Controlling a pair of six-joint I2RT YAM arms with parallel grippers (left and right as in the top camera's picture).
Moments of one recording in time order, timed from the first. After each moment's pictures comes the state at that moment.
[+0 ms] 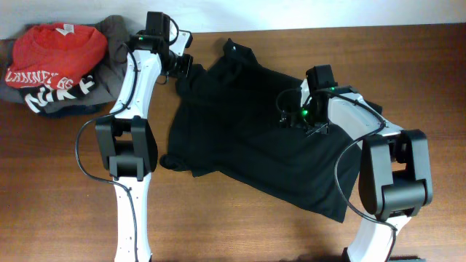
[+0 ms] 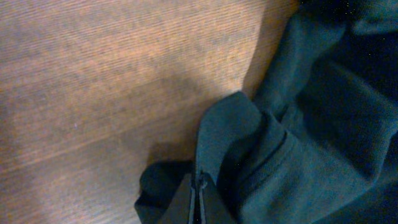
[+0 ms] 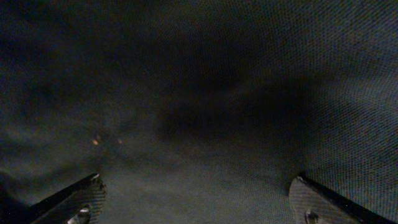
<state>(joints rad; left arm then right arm) -0.11 2.58 2.42 -0.97 0.24 0.15 0.12 2.00 1.33 -0.66 -0.23 0.24</state>
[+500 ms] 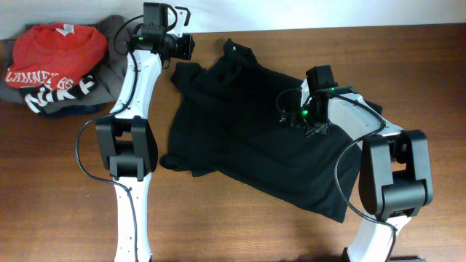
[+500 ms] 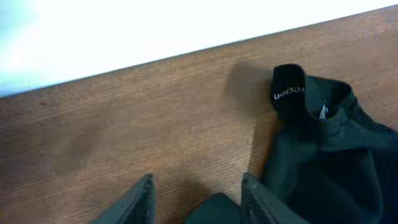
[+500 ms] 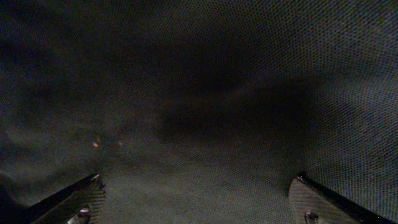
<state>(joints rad) -0.11 2.58 2.42 -0.68 0.26 0.08 0.12 2.00 1.33 -0.65 -0.23 0.25</state>
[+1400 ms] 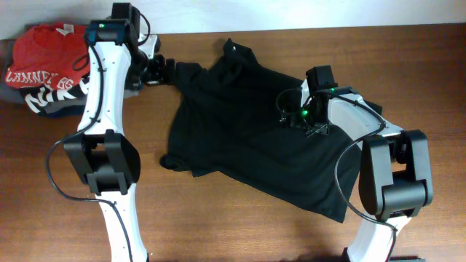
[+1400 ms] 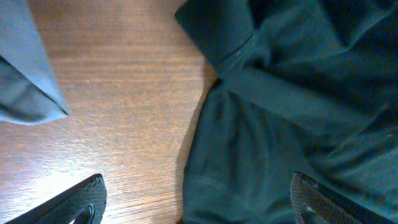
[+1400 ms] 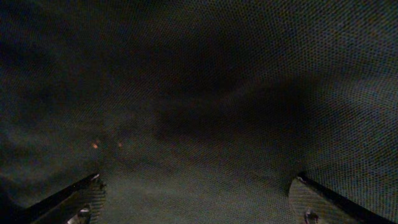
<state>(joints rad) -0.03 2.35 2.39 -1.44 0.19 -0.02 0.12 2.00 1.32 -0.64 -0.23 0.26</state>
